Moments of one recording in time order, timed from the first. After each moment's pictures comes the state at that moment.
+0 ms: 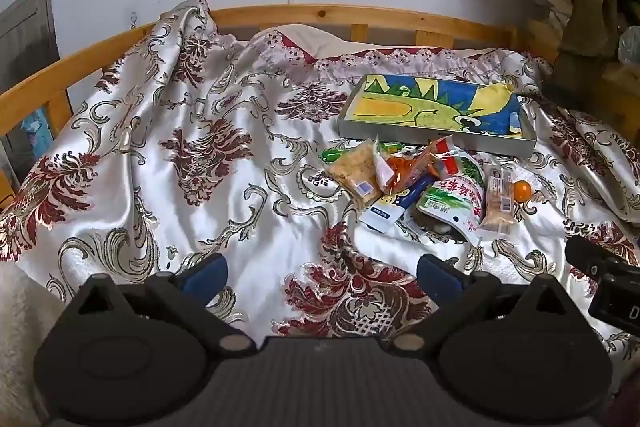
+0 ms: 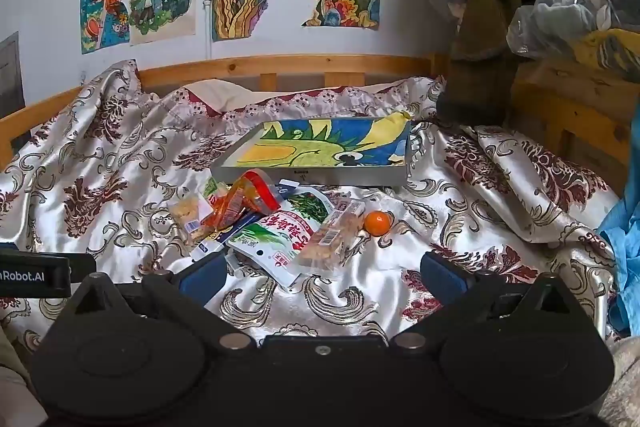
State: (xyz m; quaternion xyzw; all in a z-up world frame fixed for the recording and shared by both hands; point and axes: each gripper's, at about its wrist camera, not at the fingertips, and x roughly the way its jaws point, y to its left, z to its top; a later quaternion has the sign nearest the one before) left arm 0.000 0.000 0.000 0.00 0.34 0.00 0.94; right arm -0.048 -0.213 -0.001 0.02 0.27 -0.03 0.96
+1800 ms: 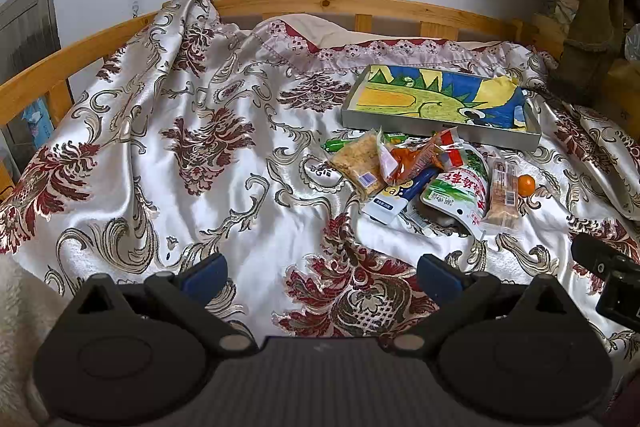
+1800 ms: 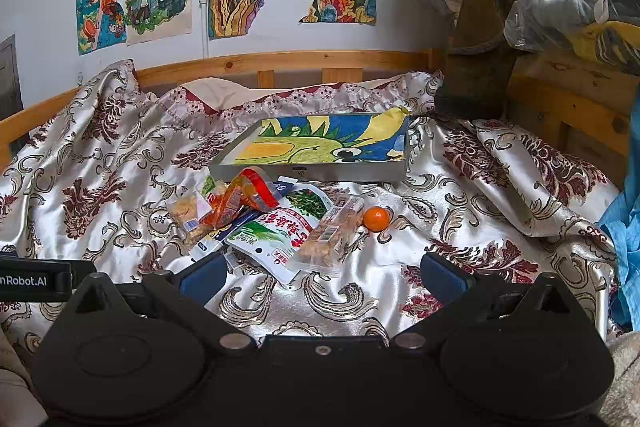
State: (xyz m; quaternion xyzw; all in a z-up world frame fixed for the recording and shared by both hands) left arm 0.003 0.003 -0.004 -0.01 0.35 0.00 0.94; right arm -0.048 -0.214 -0.002 0.02 0.27 -0.03 0.96
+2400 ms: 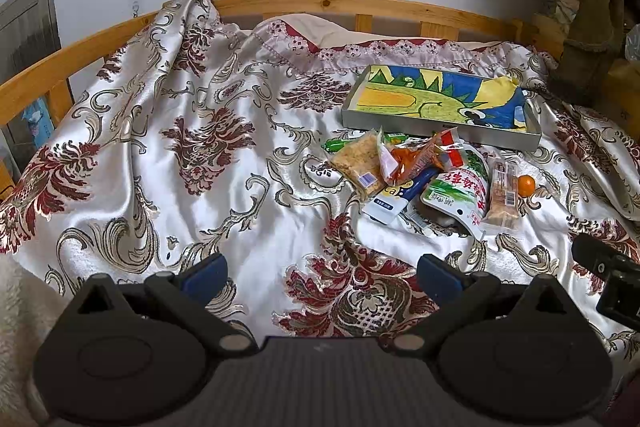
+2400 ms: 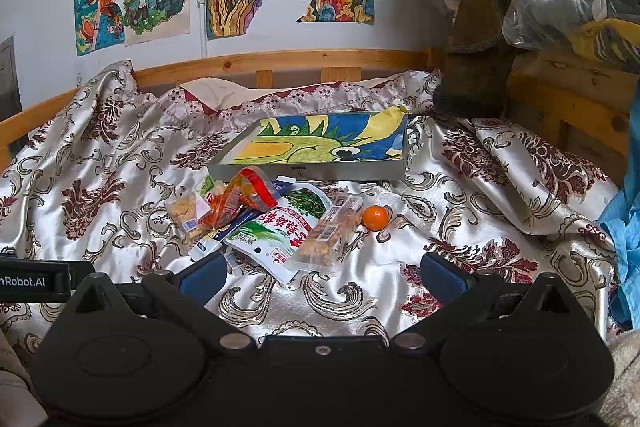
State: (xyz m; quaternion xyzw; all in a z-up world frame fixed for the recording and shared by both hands) left arm 0.002 0.004 -0.006 -0.01 0.35 0.00 0.94; right arm -0.048 -0.214 -0.002 0.02 0.27 -0.03 0.96
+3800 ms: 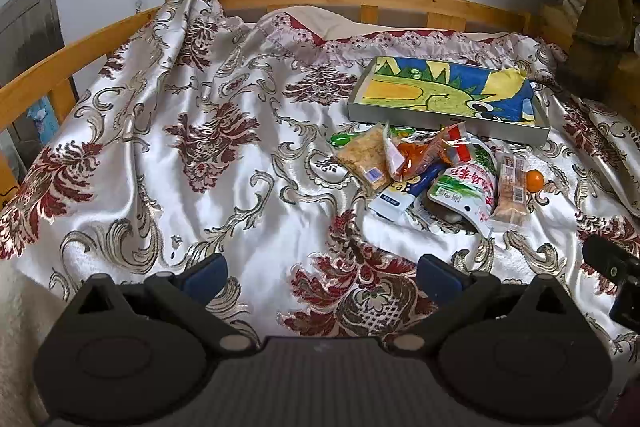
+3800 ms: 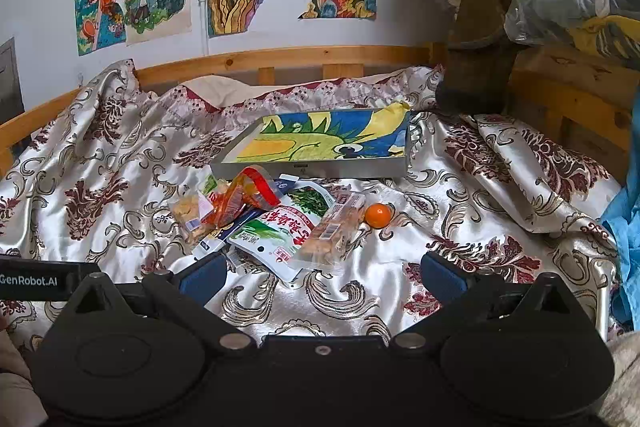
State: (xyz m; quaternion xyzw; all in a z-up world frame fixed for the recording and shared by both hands) left arm 0.010 0.002 -0.002 0.00 0.37 0.01 0.93; right arm -0.047 -0.214 0.000 0.02 0.28 -0.03 0.96
